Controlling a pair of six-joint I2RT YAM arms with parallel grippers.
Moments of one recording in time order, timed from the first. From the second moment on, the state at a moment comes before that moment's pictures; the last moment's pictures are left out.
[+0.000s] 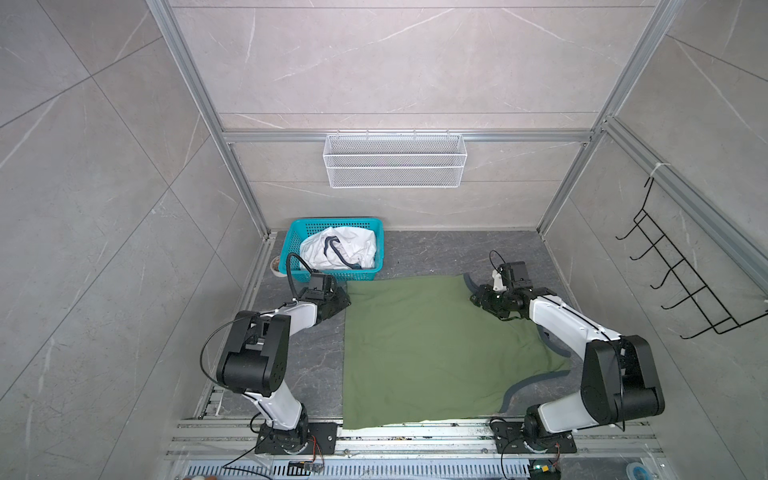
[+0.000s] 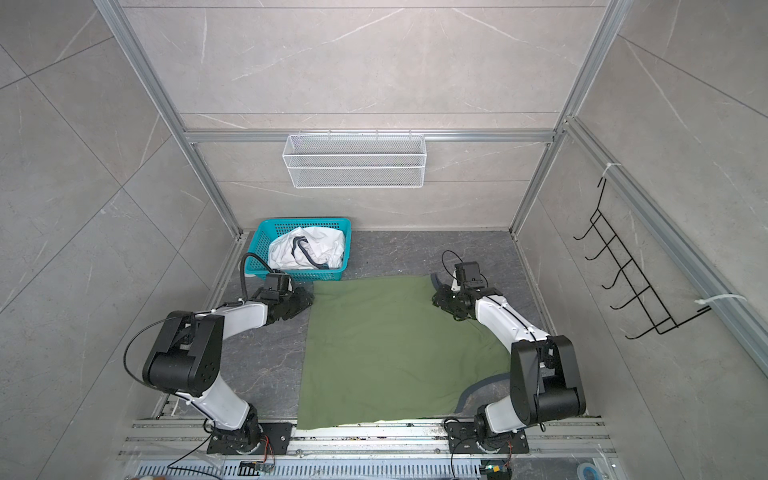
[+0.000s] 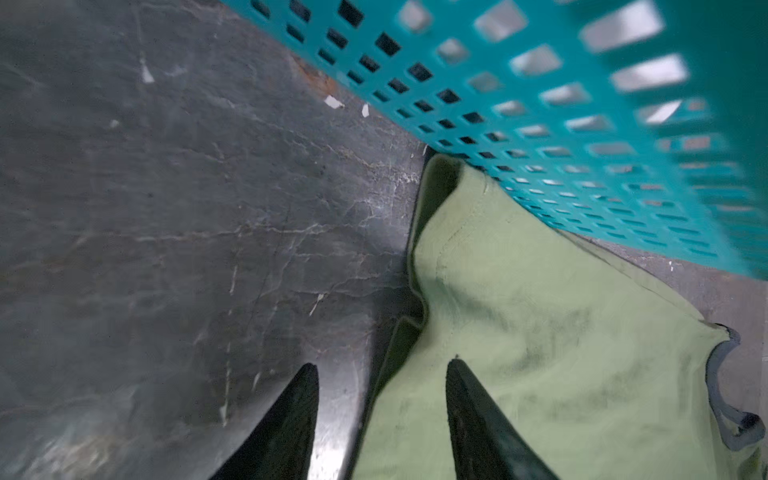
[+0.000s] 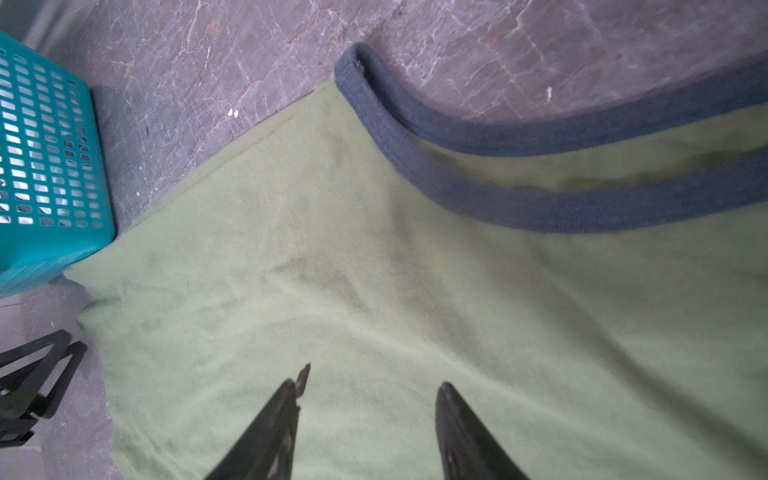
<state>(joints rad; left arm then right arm) -0.18 1.70 0.82 0.01 0.17 -0.67 0.13 1.49 0.92 -0.41 -0.22 0.54</state>
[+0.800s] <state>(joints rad) -0.36 1.60 0.73 -0.11 0.13 -0.69 0.19 1.65 0.88 -0.42 -0.08 0.57</state>
